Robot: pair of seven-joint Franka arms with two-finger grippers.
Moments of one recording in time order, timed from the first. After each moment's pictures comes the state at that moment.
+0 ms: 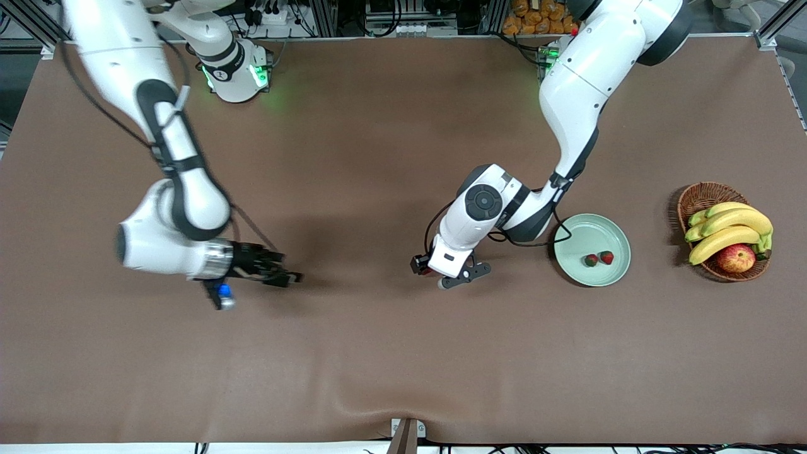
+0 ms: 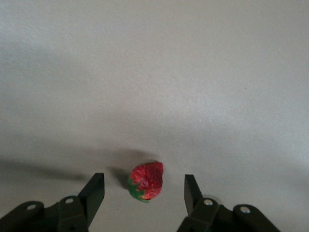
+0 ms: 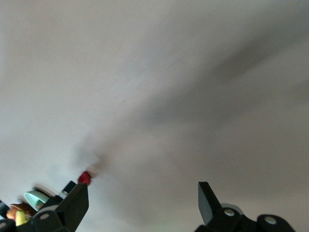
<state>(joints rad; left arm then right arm) -0.38 0.83 -0.31 -1.55 0.14 2.58 -1.06 0.19 0.53 -0.08 -1.73 0.78 2.07 0.30</state>
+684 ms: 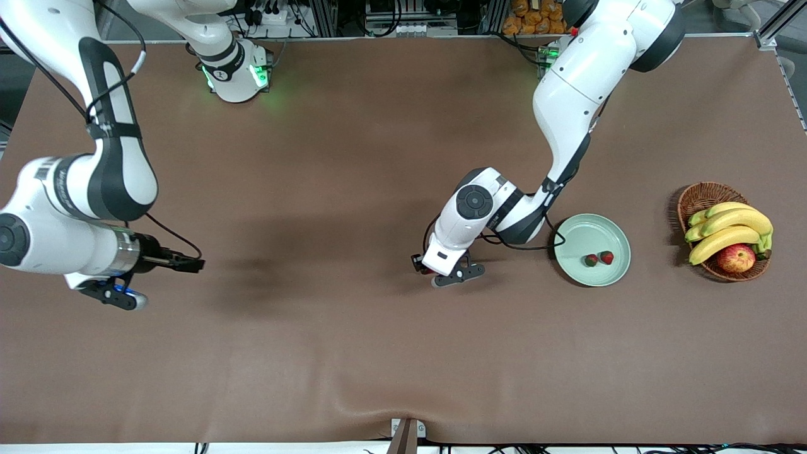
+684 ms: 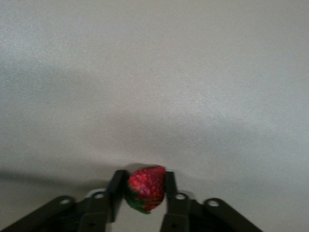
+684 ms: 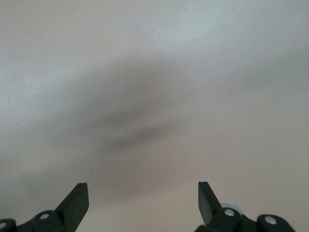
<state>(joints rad) -0.39 0.87 -0.31 -1.54 0.22 2.59 -1.06 0.08 0.43 -0.07 -1.56 0.11 1.80 0.26</state>
